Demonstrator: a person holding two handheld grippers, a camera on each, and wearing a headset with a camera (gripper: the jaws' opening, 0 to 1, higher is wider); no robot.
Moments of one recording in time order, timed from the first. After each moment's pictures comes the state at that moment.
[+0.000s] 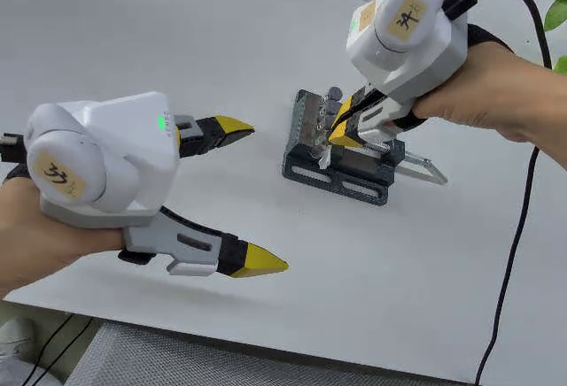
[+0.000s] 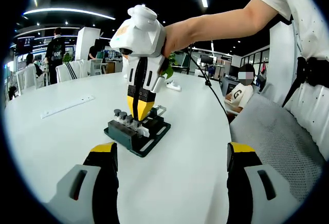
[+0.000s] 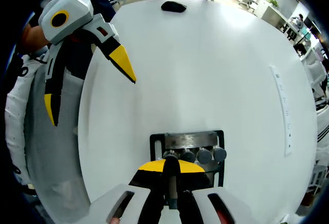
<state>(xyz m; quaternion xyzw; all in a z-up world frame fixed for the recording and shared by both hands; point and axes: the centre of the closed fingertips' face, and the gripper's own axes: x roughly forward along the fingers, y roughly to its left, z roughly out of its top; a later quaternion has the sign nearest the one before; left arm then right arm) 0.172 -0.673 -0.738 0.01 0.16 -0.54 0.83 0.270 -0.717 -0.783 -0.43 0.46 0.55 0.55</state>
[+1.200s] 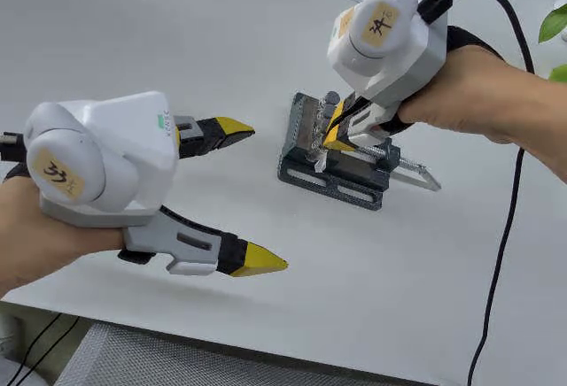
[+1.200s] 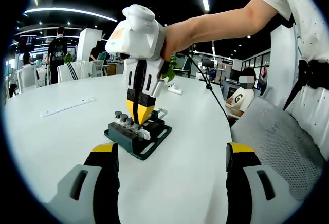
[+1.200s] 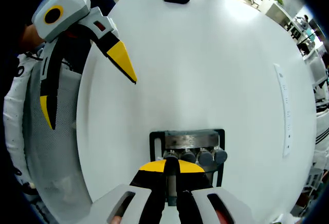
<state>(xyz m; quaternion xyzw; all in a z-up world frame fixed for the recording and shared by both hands) 0.175 -0.675 -0.736 0.00 0.15 -0.54 0.83 0.270 -0.717 -0.788 -0.46 0.48 0.53 0.53</state>
